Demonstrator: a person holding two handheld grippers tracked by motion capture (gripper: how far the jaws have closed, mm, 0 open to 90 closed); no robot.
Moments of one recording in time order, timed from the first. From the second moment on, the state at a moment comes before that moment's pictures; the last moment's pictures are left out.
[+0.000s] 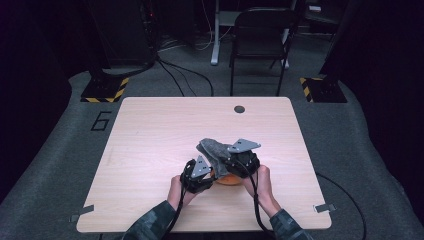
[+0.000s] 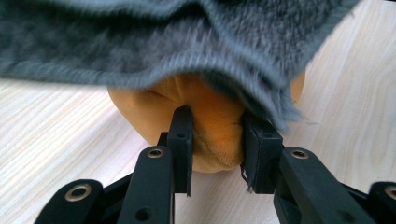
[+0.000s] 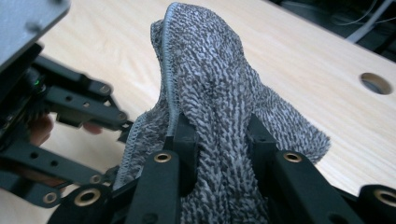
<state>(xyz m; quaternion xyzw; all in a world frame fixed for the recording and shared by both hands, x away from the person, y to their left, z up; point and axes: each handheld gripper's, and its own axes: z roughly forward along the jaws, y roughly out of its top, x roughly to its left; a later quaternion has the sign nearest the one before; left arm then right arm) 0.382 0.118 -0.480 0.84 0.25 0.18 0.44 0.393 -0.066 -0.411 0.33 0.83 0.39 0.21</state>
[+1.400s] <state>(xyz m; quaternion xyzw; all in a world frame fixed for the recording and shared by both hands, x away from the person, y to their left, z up) 0.384 0.118 -0.485 0.84 0.25 0.16 0.45 0.417 -0.152 -0.446 0.45 0.82 0.31 0.19</state>
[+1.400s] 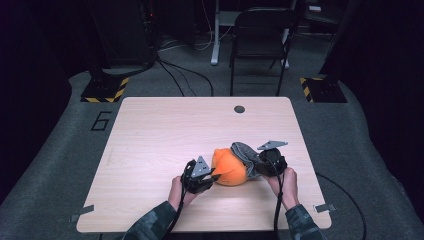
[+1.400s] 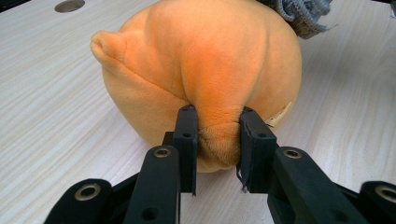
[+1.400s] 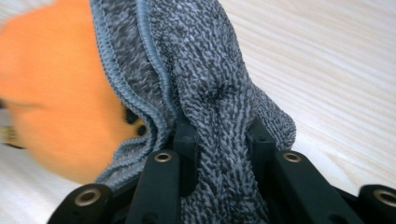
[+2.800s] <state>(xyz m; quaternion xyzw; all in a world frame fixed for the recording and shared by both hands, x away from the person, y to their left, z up) 0.387 0.120 -0.484 0.84 0.25 0.15 0.46 0.403 -0.094 -0.400 0.39 0.82 0.40 0.14</state>
